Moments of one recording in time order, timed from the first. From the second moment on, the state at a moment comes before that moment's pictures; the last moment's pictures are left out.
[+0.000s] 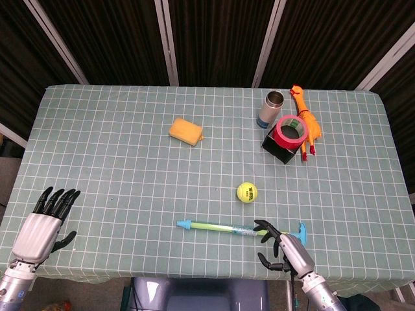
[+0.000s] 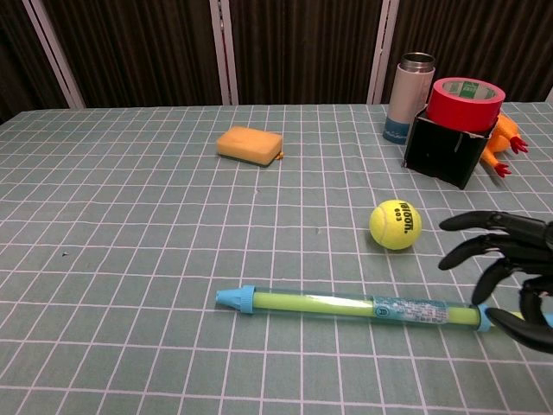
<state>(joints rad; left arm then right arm) -0.11 -1.19 0.01 -1.65 1.70 1.47 0.27 0.22 -1.36 -0.06 -1.84 -1.58 1.17 0.33</state>
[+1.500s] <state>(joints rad) -0.13 -1.22 -0.03 -1.62 1.49 1.39 0.33 0.47 -1.41 0.06 -1.60 -1.50 0.86 0.78</state>
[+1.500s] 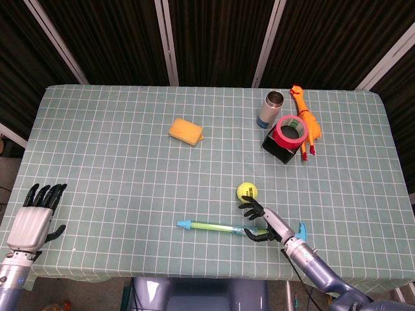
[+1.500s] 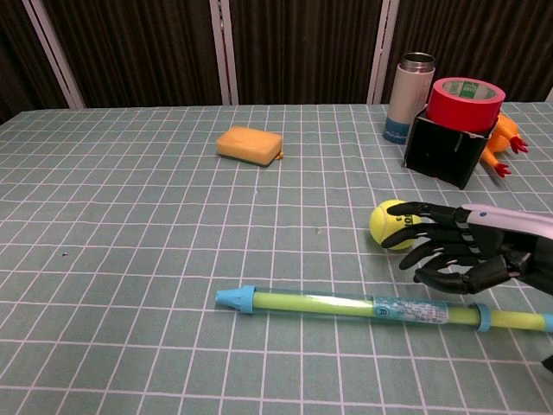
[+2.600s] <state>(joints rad) -0.17 -1.26 -0.04 -1.60 1.41 1.34 0.39 0.58 -1.44 0.03 -1.39 -1.57 0.89 1.14</state>
